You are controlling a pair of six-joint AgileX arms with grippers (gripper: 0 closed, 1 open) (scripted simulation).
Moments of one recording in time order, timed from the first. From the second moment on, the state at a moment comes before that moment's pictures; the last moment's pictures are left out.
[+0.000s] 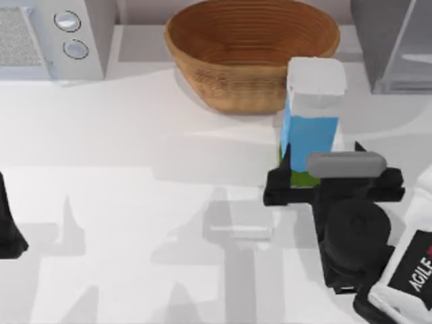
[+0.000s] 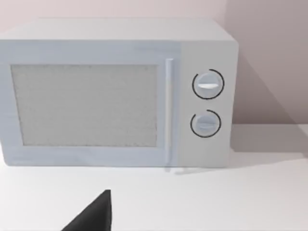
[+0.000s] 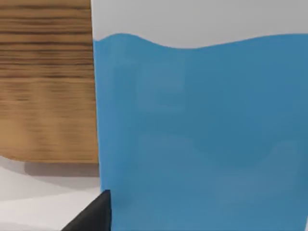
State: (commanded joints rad) left arm 0.00 0.00 0.00 0.00 0.00 0.00; right arm 0.76 2.12 0.50 1.52 0.77 0.08
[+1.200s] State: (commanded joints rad) left arm 0.00 0.00 0.00 0.00 0.00 0.00; right arm 0.67 2.31 0.72 1.57 0.70 0.02
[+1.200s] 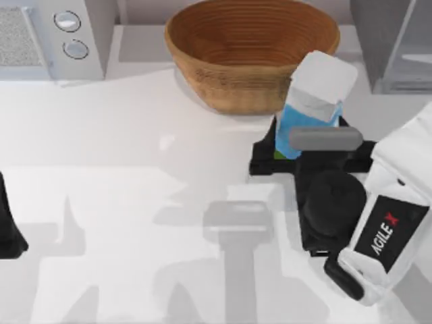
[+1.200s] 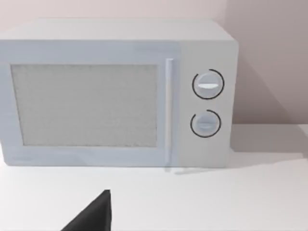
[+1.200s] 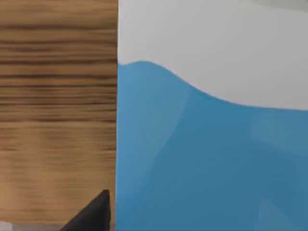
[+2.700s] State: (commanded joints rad) left arm 0.00 0.00 0.00 0.00 0.00 0.00; right arm 0.66 2.31 0.74 1.56 0.69 0.02
